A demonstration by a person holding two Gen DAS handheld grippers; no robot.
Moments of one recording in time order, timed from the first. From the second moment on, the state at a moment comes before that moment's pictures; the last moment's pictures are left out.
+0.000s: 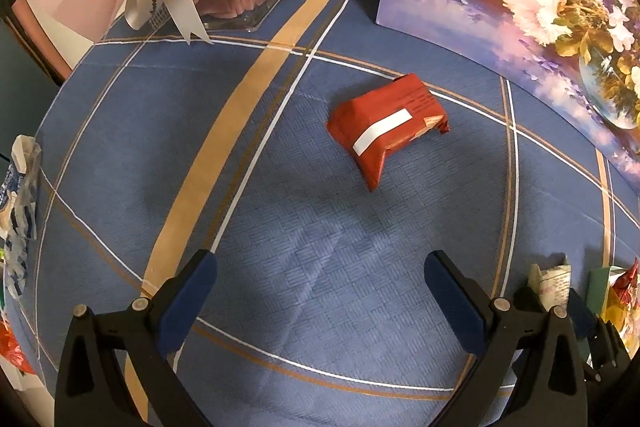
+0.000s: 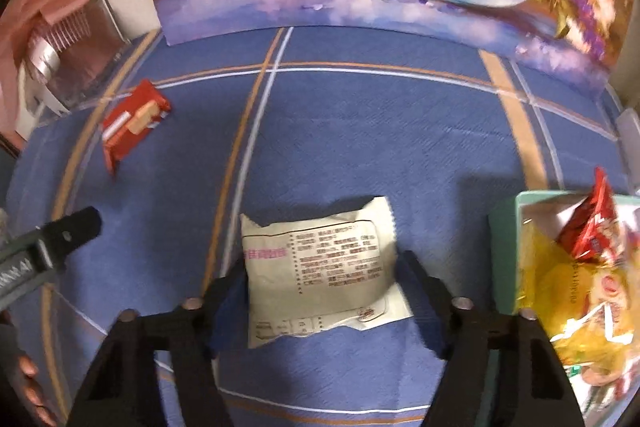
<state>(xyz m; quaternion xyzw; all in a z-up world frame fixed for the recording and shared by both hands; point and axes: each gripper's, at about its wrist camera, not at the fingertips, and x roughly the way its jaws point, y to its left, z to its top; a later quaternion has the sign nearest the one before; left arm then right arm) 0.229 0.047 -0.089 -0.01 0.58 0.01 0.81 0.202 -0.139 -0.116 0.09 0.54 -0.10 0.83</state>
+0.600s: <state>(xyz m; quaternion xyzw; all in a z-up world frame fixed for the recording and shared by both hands) 0.283 0.012 -0.086 0.09 0.54 -0.07 0.84 0.210 -0.149 -0.113 0.10 0.52 -0.10 0.85</state>
